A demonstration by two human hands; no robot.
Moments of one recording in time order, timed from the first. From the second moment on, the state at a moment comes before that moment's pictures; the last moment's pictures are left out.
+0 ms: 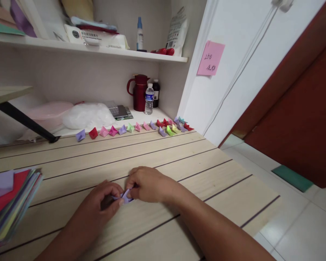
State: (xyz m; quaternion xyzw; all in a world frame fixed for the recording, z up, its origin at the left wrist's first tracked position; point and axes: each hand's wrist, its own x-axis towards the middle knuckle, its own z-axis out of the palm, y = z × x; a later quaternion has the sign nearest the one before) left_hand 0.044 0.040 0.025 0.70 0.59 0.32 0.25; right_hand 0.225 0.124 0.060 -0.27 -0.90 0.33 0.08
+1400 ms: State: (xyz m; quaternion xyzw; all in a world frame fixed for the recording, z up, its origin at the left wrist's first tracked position) left_hand 0.054 -0.080 0.001 0.79 0.54 0.29 -0.03; right_hand 0.241 -0.020 0.040 -0.36 -0.88 0.23 0.22
